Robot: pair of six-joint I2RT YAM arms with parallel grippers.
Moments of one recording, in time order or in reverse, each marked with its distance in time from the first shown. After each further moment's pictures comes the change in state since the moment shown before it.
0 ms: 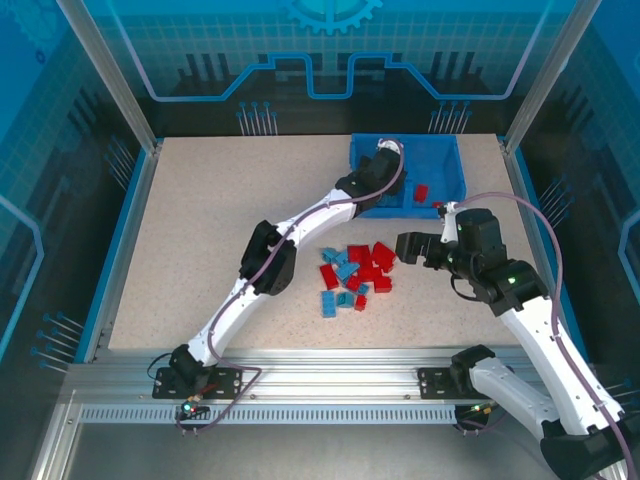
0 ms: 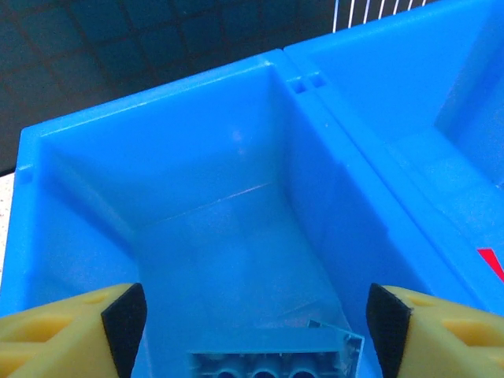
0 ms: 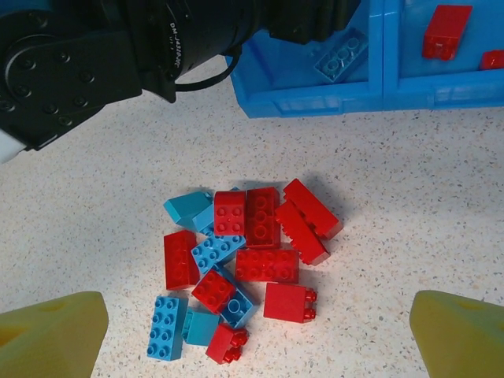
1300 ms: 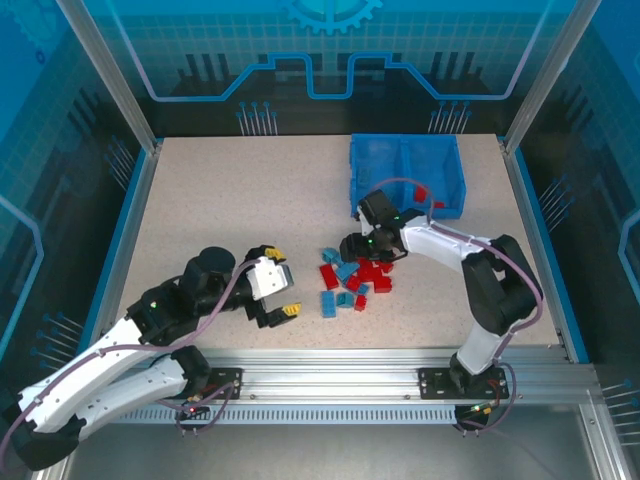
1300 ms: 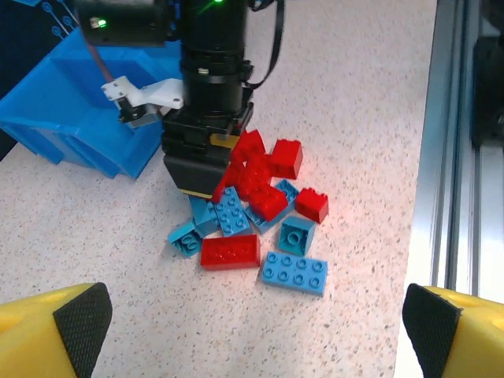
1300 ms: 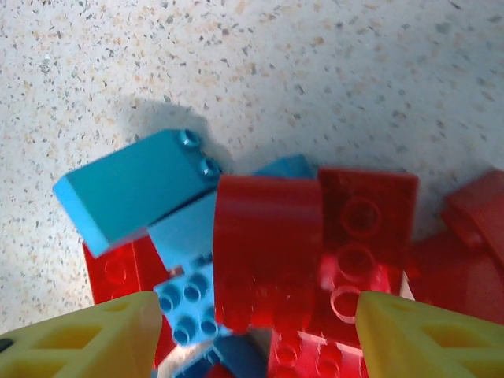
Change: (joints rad) left arm -0.062 -1.907 -1.662 -0.222 0.617 0.539; right arm 0.194 0.911 0.190 0.240 -0.084 0.006
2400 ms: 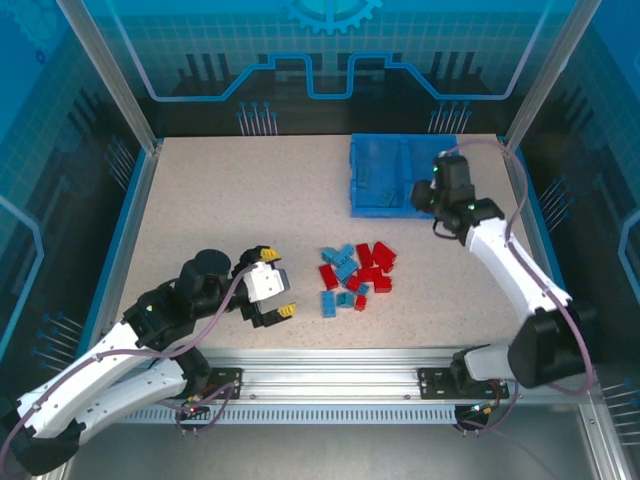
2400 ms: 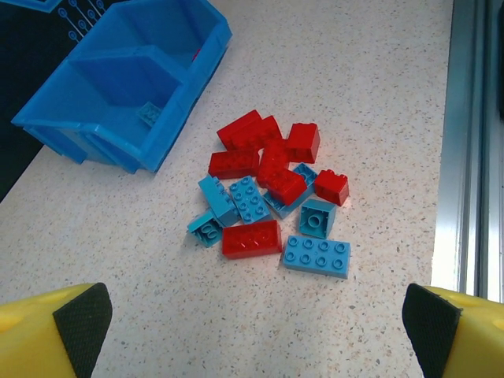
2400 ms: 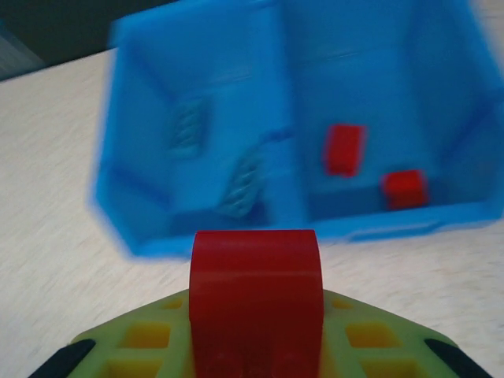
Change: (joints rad) left arm 0.026 -0.040 -0.021 -0.016 -0.024 0.073; right arm -0.368 -0.322 0.053 0.044 0.318 -0.016
